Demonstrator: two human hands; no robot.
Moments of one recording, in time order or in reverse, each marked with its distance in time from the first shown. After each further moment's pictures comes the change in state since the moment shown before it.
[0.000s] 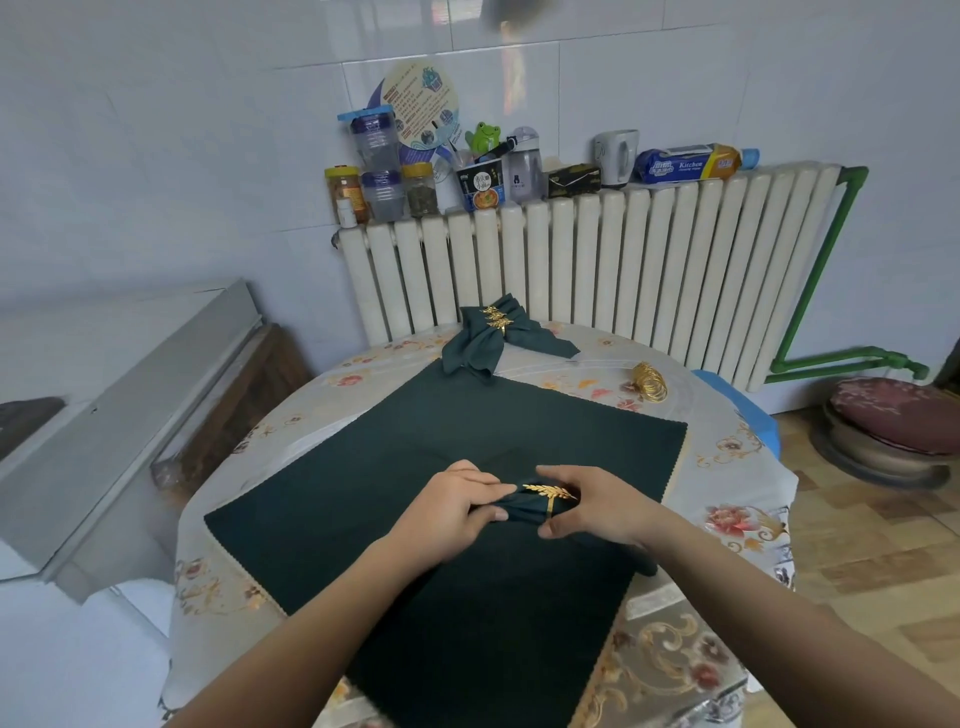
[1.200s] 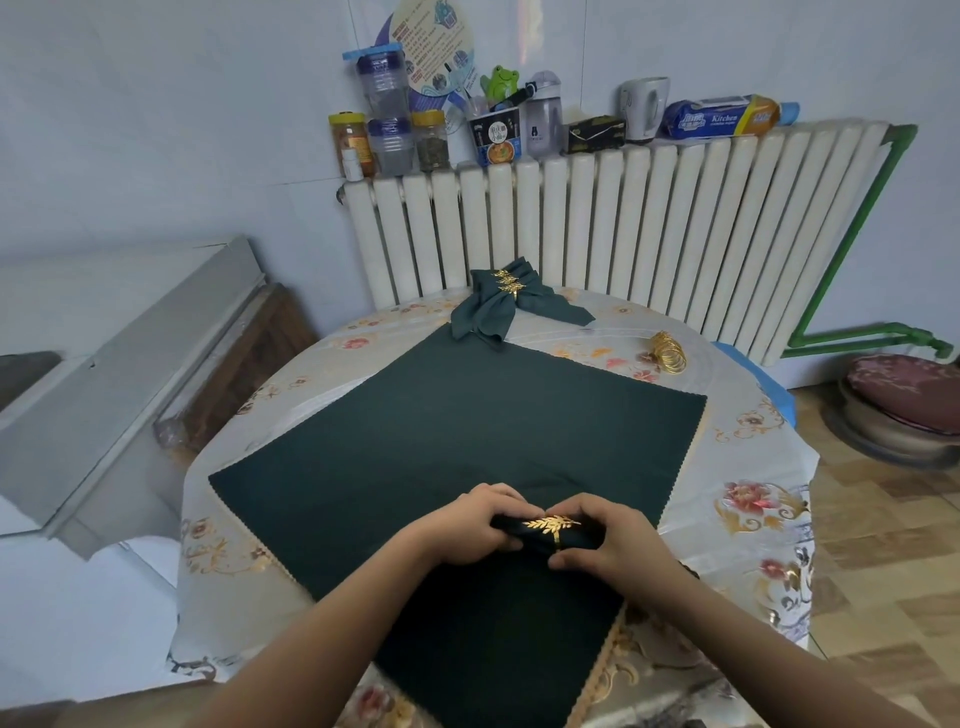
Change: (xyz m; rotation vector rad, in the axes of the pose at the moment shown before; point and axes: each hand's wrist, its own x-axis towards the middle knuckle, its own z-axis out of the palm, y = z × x) left_hand -0.010 -0.003 0.025 -0.253 -0.598 -0.365; right_hand -0.030 0.037 0.053 0.022 0.223 -0.066
